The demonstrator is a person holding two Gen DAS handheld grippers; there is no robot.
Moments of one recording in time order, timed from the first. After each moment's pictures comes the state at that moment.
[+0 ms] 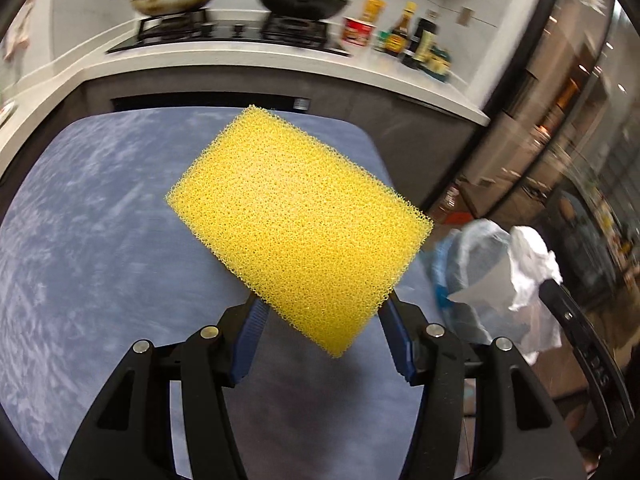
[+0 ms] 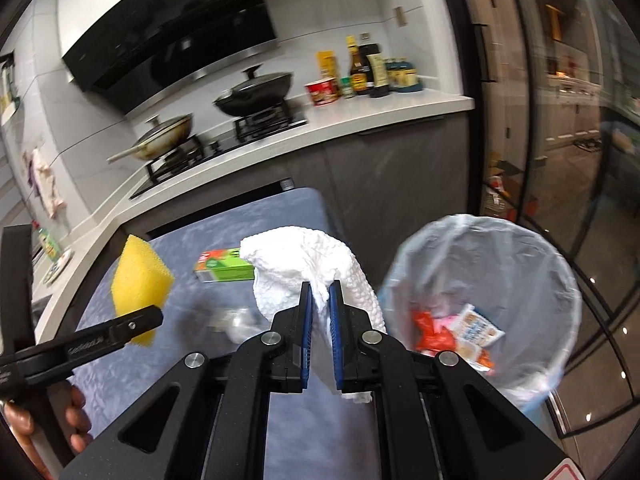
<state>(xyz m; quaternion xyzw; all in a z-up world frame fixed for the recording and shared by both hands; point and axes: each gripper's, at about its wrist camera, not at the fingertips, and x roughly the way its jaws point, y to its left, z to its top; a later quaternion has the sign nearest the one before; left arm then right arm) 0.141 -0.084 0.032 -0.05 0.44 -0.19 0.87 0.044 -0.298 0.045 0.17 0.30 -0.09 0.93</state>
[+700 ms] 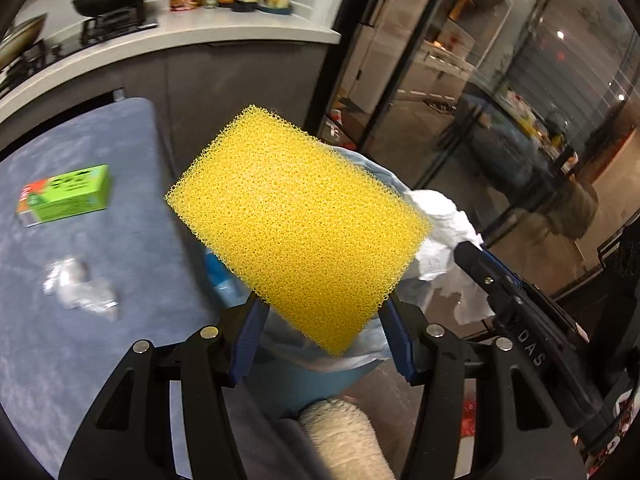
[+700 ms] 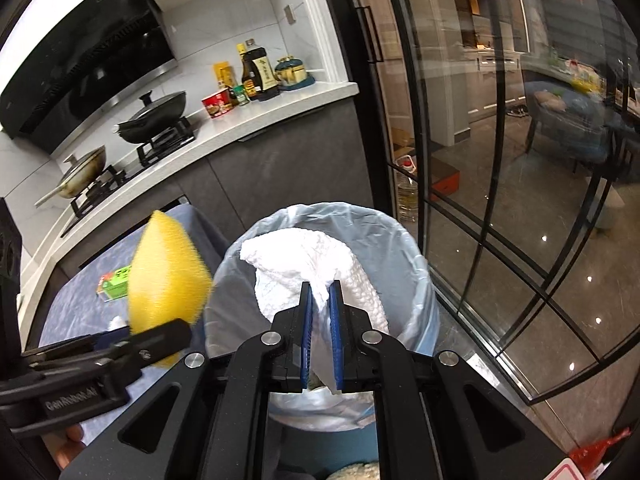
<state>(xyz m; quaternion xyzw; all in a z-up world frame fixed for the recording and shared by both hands) 0.092 -0.301 0.013 0.04 0.47 -0.37 0.80 -0.018 -0.434 0.012 0.21 0.31 -0.21 0.90</state>
